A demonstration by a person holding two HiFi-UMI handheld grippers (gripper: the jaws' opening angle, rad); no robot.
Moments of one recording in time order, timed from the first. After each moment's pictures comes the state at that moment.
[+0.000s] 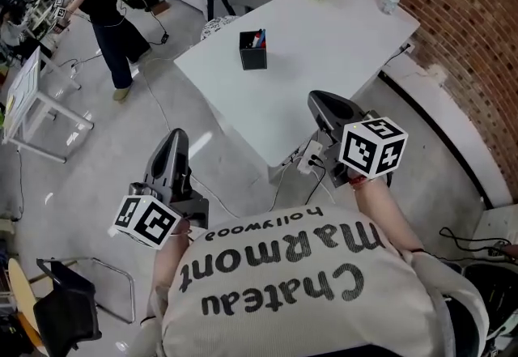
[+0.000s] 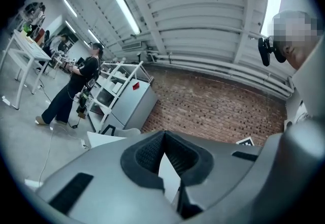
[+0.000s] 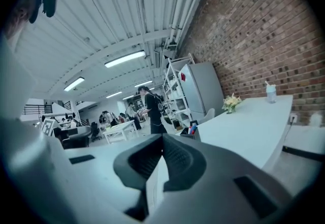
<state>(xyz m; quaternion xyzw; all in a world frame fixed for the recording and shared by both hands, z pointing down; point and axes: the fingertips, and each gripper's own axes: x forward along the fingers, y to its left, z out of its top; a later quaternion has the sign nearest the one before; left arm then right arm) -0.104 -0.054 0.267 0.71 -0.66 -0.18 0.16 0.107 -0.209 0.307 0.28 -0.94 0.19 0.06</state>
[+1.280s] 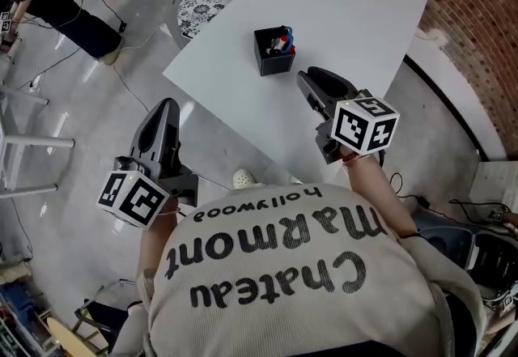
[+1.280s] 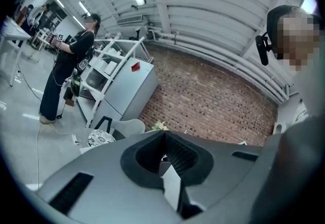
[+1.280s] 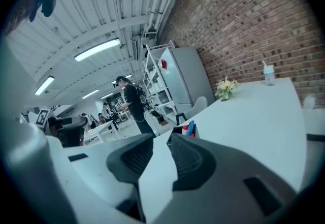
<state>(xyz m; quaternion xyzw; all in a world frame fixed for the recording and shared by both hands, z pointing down) -0.293 -0.274 0.313 0.77 -0.59 -0.12 0.23 -0.061 -0.377 0.393 0.37 -0.89 0.25 0.09</state>
